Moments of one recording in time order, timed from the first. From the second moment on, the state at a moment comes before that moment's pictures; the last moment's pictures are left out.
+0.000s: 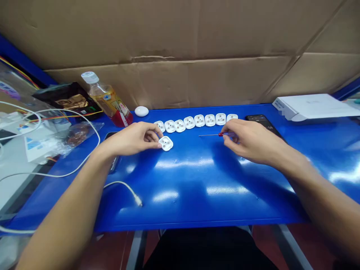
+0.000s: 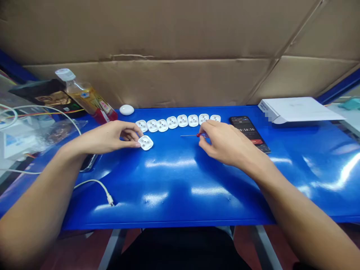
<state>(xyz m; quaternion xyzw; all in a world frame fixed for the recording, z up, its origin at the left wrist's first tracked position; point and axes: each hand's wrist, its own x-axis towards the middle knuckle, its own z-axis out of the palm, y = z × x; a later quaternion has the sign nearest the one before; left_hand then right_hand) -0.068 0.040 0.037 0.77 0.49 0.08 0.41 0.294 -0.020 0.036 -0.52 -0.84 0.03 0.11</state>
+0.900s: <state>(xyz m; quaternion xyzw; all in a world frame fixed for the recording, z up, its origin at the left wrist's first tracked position) -0.010 0.016 -0.006 0.84 0.41 0.22 0.30 0.270 -0.031 0.016 -0.42 -0.86 -0.01 0.29</state>
